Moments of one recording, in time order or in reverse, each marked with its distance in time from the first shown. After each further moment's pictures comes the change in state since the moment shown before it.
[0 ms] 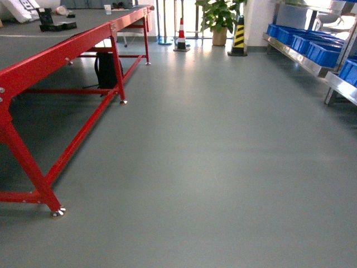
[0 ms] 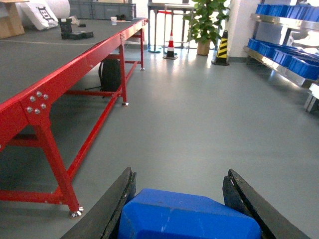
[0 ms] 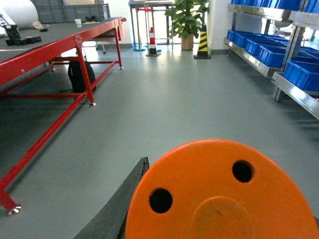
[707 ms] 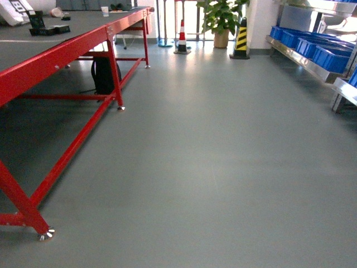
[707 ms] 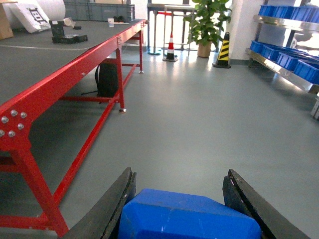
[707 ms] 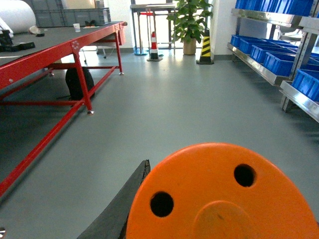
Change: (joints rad) left arm 0.002 -0.003 0.000 -0.003 0.000 0.000; right arm 0.000 0.000 -0.001 -0.005 0.000 0.000
